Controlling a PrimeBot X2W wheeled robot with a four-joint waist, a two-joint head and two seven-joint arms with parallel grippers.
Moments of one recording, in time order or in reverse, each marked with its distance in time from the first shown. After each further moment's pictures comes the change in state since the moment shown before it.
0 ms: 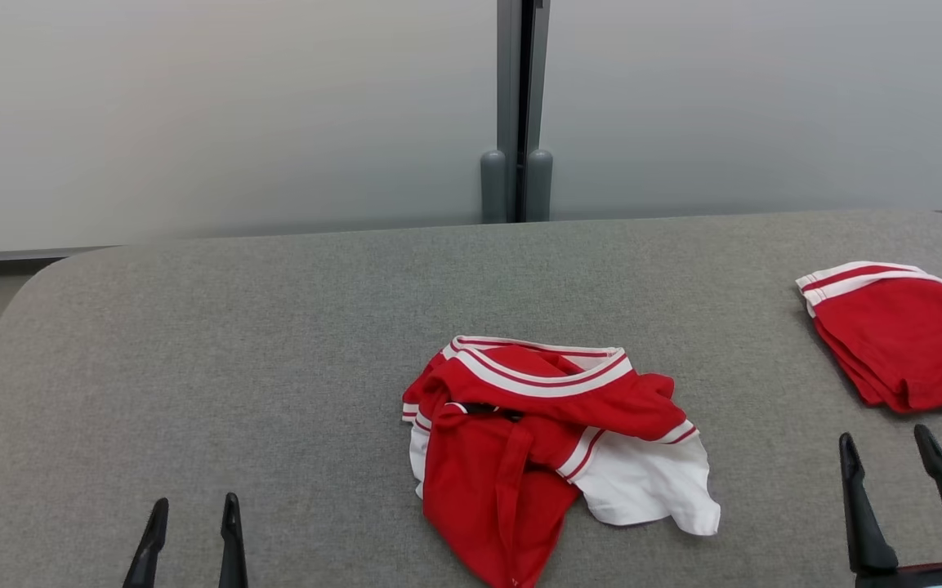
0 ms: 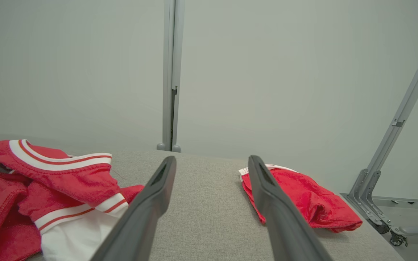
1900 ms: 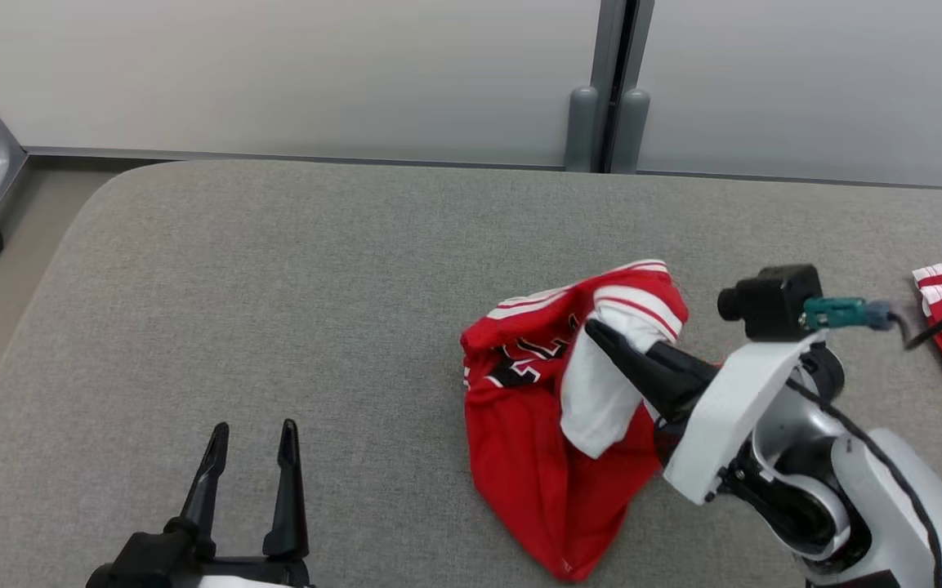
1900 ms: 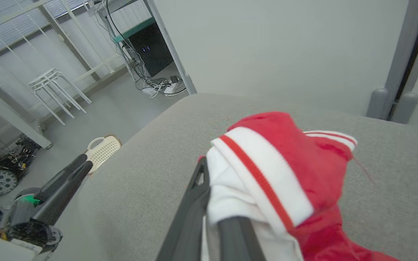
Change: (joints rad) left arm -0.089 -0.162 0.034 -0.011 0.072 -0.157 0.000; right arm -0.509 -0.211 0.609 -0.019 0.725 -0.001 0.664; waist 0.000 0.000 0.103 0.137
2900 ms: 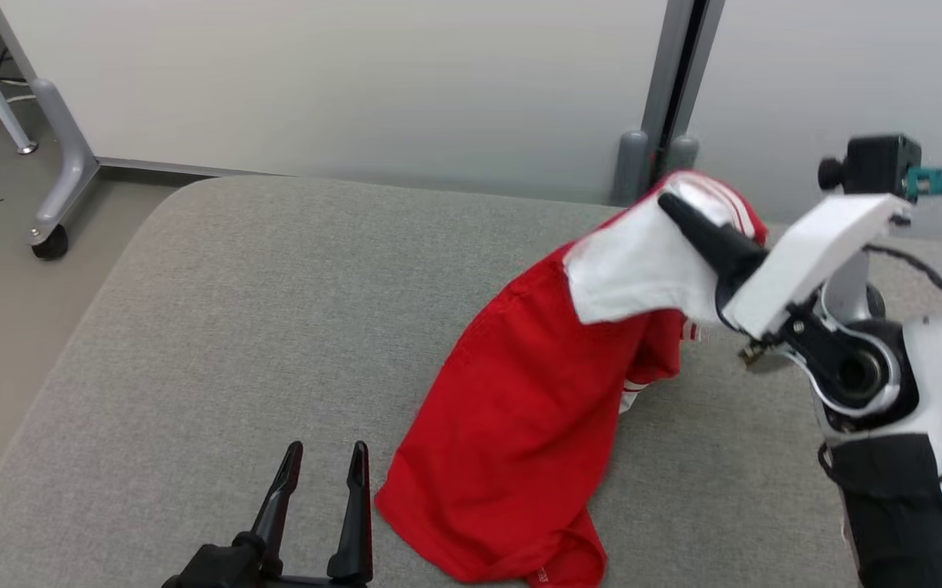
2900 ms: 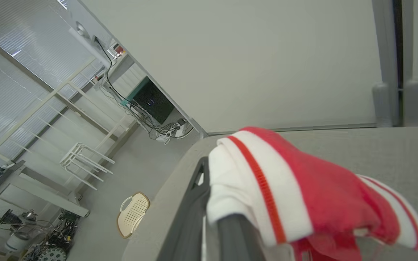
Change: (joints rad) left arm 0.006 0.000 -0.170 0.001 -0.083 0.055 0.000; right arm -0.247 0.212 -0.352 0.248 0.133 0.000 0.165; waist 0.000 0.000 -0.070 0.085
